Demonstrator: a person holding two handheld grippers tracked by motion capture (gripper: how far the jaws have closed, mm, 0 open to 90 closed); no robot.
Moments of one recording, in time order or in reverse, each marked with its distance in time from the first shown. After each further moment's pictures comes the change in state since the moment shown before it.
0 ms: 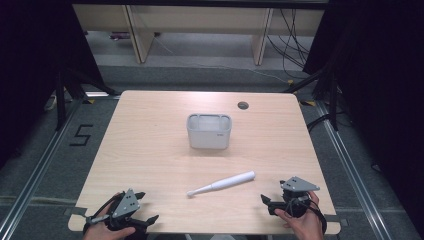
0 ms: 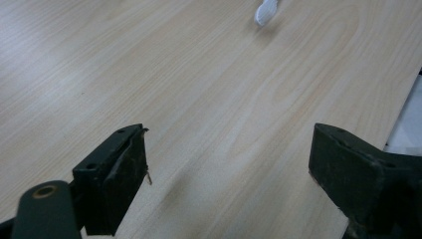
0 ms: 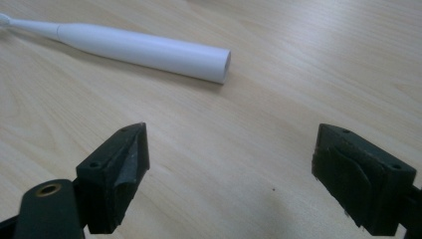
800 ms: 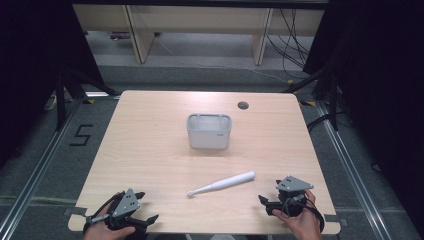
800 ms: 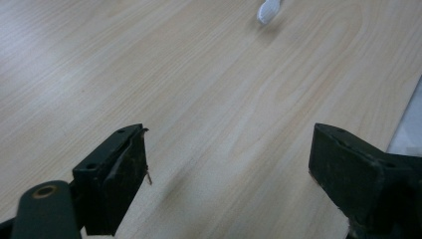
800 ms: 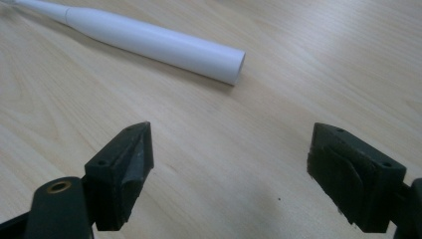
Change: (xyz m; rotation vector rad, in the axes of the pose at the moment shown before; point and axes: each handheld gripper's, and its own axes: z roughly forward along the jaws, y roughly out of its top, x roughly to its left) left arm 0.002 -0.001 0.001 0.006 -0.005 -0.005; right arm 0.007 0.005 0.004 0.033 0.005 -0.070
